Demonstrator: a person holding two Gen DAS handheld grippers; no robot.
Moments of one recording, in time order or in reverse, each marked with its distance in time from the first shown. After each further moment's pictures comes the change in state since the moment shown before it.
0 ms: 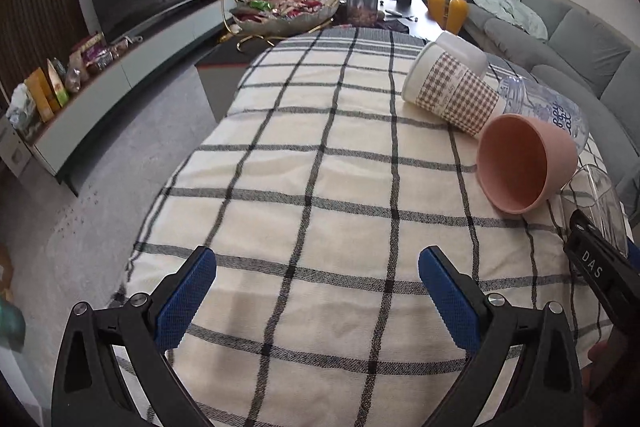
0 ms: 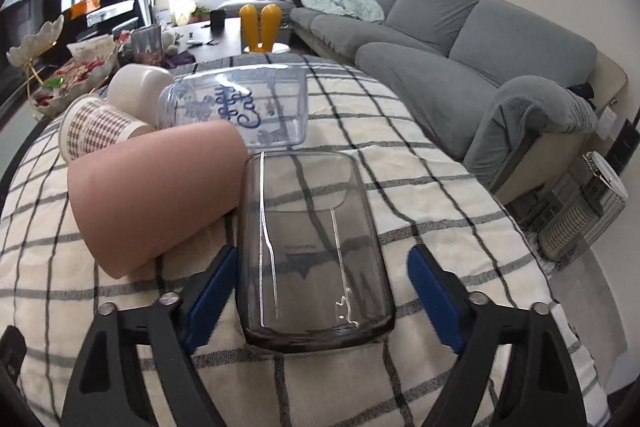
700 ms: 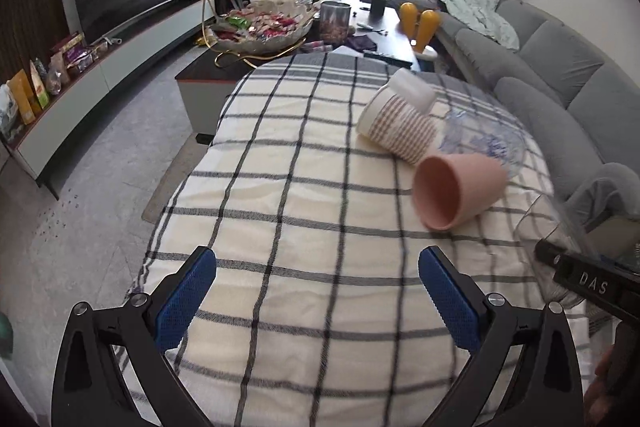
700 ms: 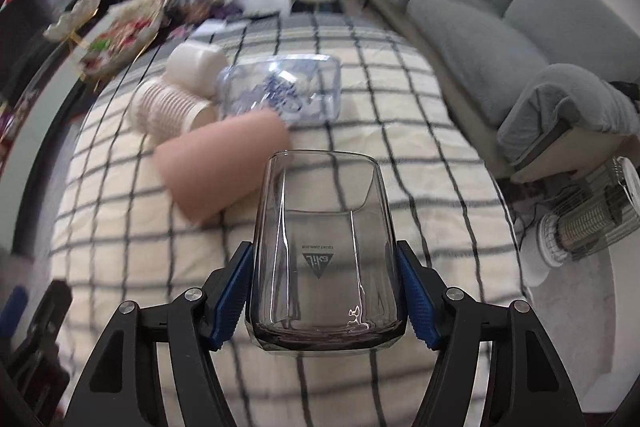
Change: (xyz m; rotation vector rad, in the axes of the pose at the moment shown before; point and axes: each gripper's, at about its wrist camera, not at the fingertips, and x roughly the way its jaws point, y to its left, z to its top) left arm -0.076 0.001 0.029 -0.004 0.003 -0.123; right arm -0.055 -0.027 0.048 -0.109 0.356 0.210
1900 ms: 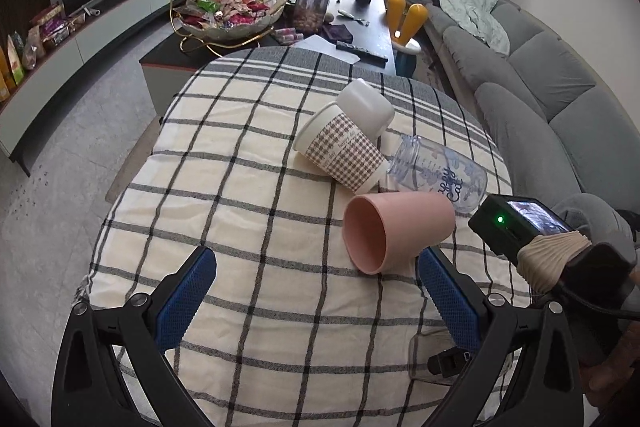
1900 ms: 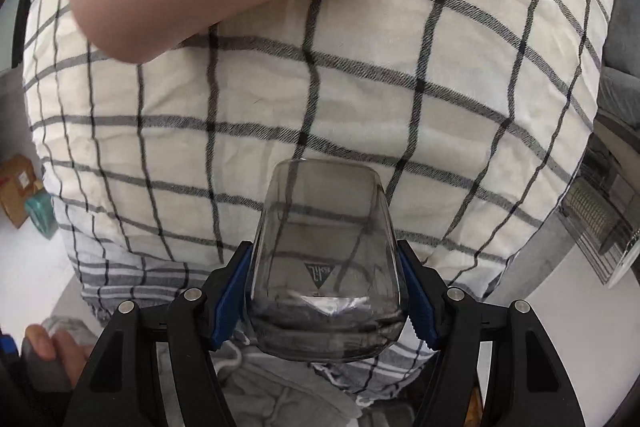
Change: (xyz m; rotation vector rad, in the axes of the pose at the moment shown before) left arm 0.022 -0.046 0.052 -0.082 0.087 -0.096; right arm 0.115 0.022 0.033 -0.316 0.959 0.037
